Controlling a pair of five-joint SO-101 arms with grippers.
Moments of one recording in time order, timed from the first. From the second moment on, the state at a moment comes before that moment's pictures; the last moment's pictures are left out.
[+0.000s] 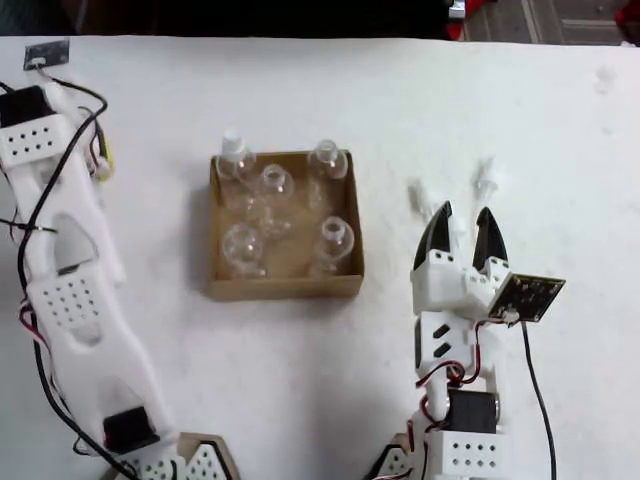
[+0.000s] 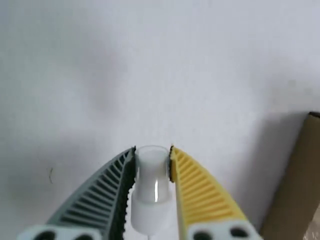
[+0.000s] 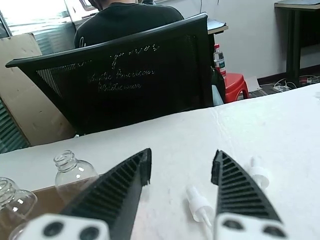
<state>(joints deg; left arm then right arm) -26.2 48.0 -62.3 101.6 -1.7 0.4 -102.7 96.4 18.2 -11.6</state>
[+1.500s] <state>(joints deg) 3.6 -61.0 31.4 45.3 9.0 0.4 -102.7 96.4 18.2 -11.5</state>
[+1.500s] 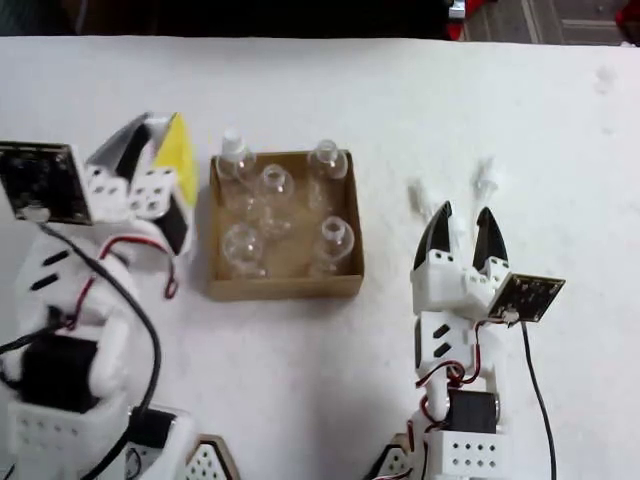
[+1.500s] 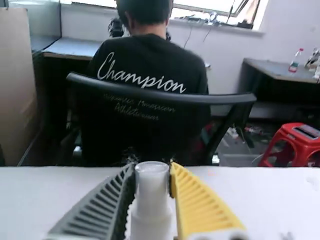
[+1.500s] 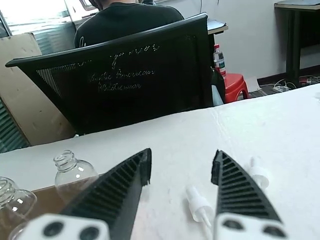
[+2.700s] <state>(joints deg) 11.3 -73.5 58.5 17.6 10.6 0.4 -102.7 96.4 18.2 -11.5</state>
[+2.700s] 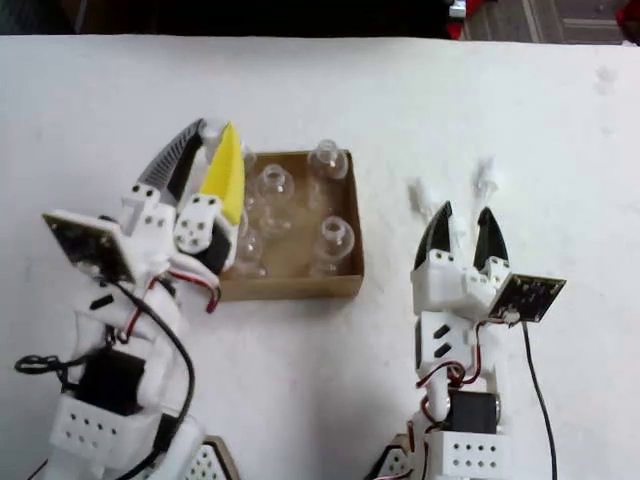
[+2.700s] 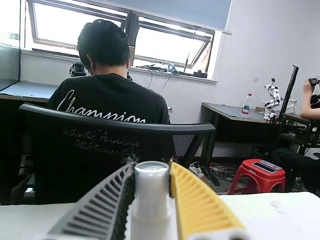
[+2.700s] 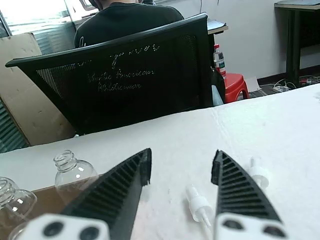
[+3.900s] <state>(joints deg) 11.1 -73.5 80.0 10.9 6.5 0.4 -102.7 96.4 18.2 -11.5</state>
